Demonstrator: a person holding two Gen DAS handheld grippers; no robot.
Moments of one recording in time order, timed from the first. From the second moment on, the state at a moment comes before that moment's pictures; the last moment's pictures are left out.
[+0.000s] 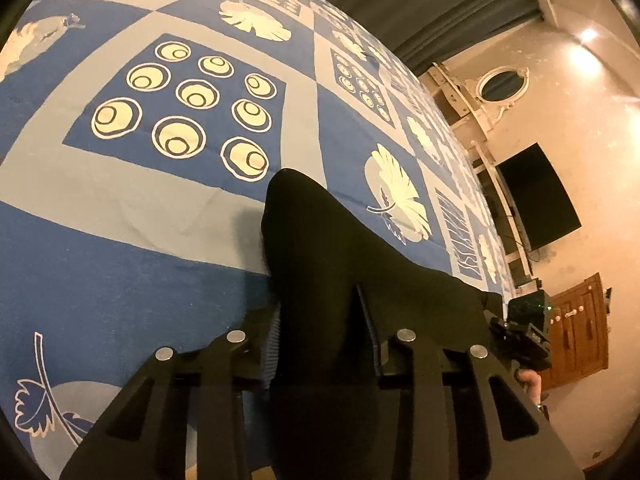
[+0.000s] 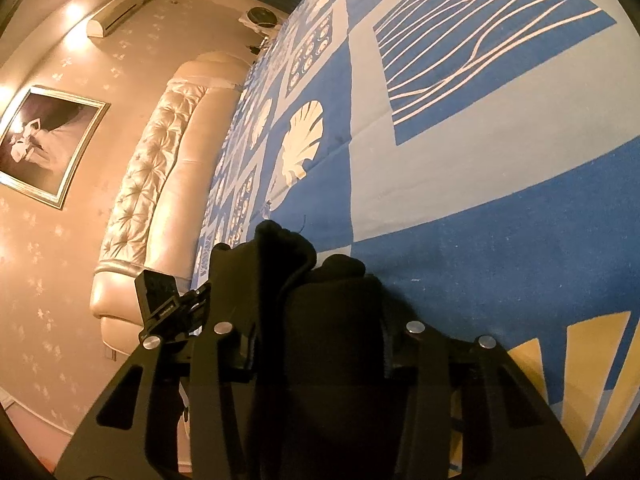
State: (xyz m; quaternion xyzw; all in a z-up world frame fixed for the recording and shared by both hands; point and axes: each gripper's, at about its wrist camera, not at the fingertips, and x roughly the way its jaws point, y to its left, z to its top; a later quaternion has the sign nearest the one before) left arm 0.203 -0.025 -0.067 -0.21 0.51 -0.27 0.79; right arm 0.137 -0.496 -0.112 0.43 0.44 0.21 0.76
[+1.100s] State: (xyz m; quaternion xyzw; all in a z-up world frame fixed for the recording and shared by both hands) left arm 0.216 -0.020 -0.054 -0.20 0.49 -0.25 0.81; right arm 0.157 -0.497 -0.103 0.42 0.41 0.23 0.78
